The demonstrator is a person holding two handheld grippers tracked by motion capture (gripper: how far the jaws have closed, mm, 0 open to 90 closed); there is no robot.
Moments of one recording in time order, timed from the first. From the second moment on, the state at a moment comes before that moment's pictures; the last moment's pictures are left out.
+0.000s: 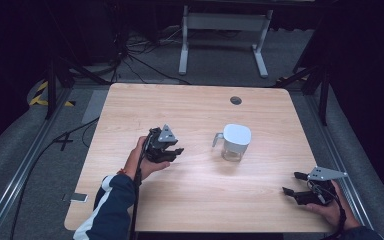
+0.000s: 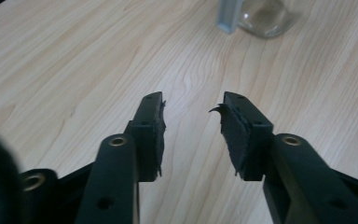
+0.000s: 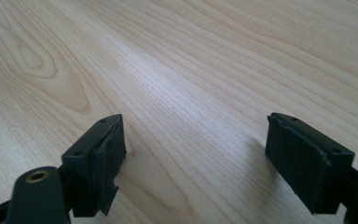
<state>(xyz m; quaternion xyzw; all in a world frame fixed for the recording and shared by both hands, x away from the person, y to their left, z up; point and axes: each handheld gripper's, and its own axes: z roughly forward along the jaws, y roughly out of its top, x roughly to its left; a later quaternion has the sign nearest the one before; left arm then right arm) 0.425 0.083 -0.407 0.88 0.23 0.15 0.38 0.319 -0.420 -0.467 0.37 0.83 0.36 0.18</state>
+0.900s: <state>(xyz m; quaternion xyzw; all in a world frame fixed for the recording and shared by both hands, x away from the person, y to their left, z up) 0.457 -0.016 -0.365 0.85 0.17 0.14 0.47 0.317 -0.420 -0.467 0.38 0.83 0.36 0.18</state>
